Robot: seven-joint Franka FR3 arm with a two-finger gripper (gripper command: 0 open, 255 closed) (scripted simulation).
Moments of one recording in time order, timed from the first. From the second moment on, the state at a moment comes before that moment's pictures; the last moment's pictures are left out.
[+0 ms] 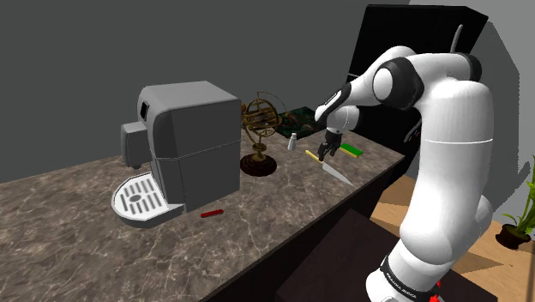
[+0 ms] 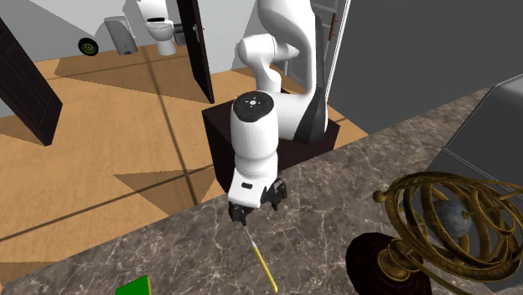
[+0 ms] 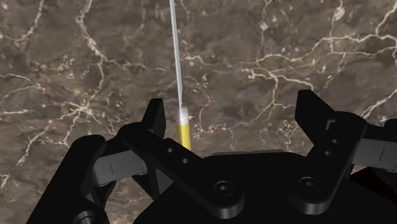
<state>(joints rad) -0.26 0.39 -0.42 -2.06 0.28 2.42 -0.74</state>
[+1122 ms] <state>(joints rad) -0.36 0.62 -0.36 -1.93 0.37 2.50 -0.83</state>
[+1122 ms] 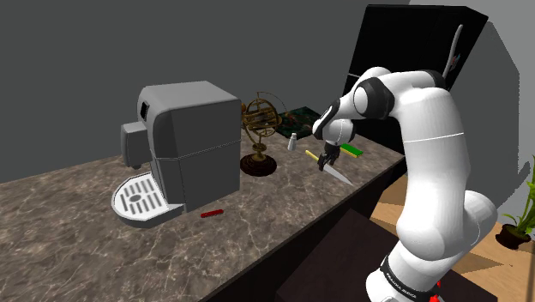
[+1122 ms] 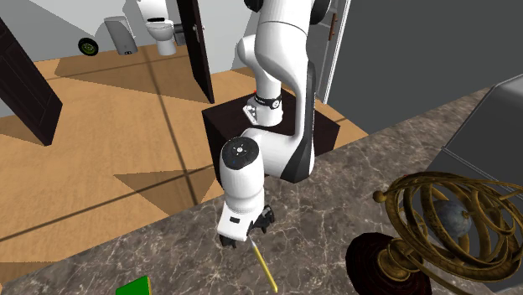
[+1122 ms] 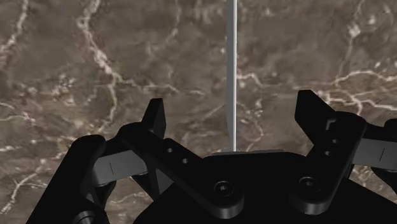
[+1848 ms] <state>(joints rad) -0.36 0.62 -0.36 -1.93 0.37 2.50 -0.83</state>
